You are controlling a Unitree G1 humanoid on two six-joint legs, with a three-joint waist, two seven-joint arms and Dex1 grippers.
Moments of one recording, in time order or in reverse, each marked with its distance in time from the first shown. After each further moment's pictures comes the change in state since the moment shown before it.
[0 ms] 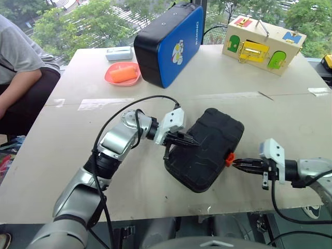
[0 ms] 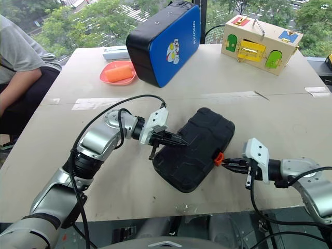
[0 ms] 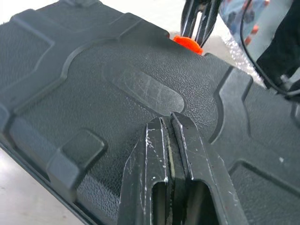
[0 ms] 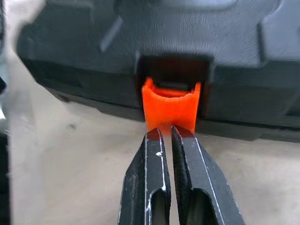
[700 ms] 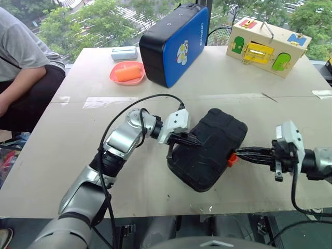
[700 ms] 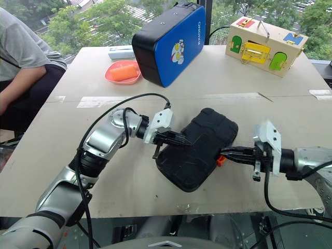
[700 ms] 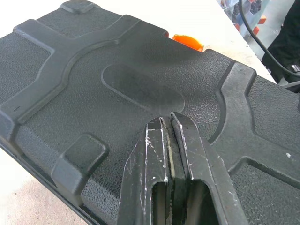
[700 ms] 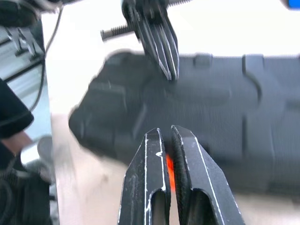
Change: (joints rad) left arm -0.025 -0.043 -0.010 0.032 0.044 -0.050 -0.009; right arm -0.064 -0.049 -0.204 -0.188 0.314 0.276 -0.012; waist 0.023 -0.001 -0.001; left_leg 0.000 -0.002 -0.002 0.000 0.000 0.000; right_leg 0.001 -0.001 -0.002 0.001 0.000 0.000
